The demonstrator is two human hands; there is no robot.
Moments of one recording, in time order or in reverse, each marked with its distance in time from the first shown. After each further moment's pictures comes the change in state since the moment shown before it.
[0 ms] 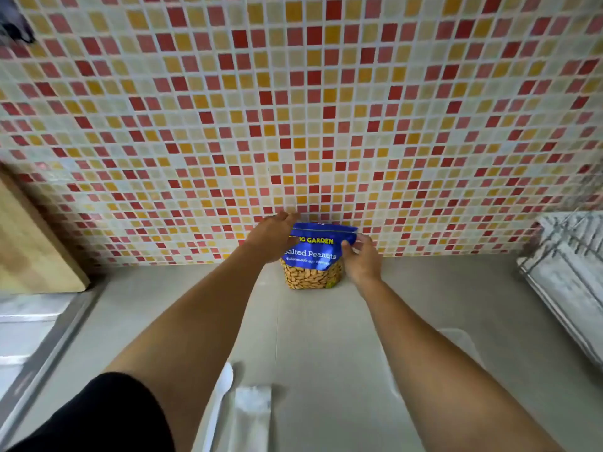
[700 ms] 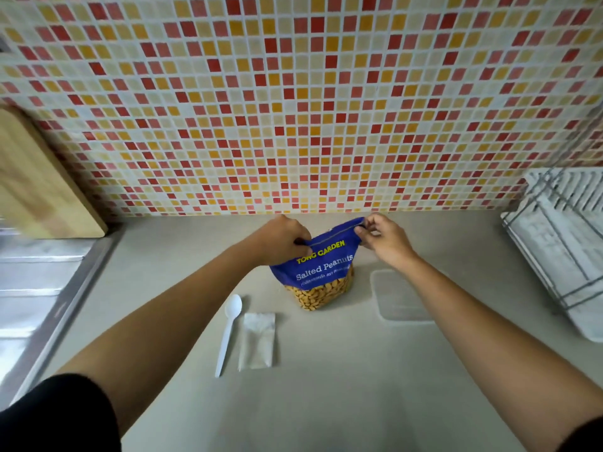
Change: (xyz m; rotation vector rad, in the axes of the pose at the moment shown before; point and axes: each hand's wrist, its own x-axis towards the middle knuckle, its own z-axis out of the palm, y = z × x) left_hand -0.119 0.044 -0.002 -0.069 -0.213 0.206; right_hand -0.063 0.022 -0.077 -0.099 -0.276 -0.165
